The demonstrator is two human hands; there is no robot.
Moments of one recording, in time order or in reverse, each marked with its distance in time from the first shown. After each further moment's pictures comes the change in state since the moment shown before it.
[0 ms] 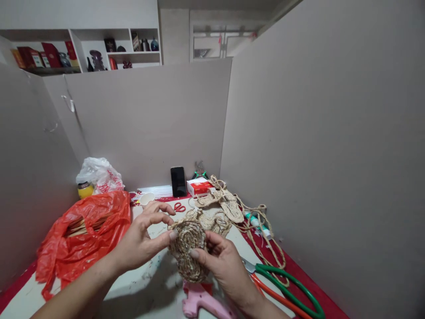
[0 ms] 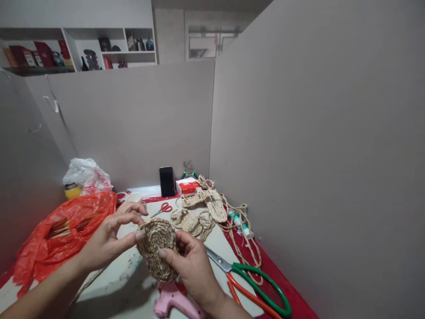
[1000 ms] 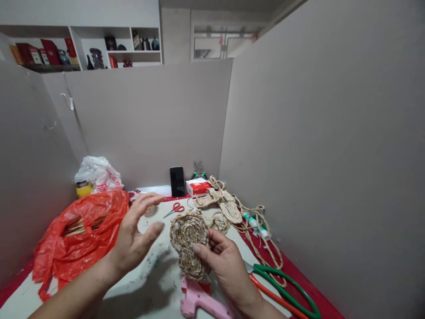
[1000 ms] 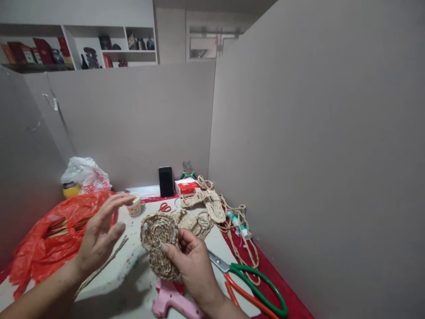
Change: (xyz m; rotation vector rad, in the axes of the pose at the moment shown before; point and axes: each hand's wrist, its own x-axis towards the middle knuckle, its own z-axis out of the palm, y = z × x) left_hand -0.006 -0.008 0.001 -0.031 0.323 0.137; right_hand 0.000 0.006 -0.005 0.024 0.088 -0.012
